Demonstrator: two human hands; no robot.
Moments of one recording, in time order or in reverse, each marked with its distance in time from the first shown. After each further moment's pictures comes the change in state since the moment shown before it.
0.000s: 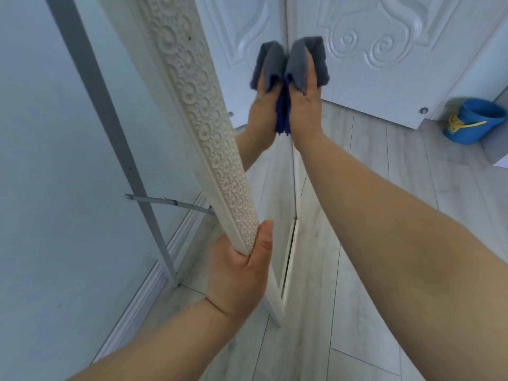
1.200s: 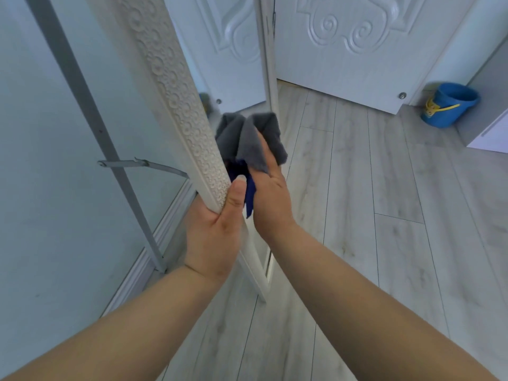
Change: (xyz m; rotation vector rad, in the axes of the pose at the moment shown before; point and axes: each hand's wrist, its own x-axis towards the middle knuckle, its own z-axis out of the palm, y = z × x) left_hand 0.010 0.008 0.005 -0.258 0.016 0.041; right_hand -0.189 0.004 -0.030 0.134 -0.210 0.190
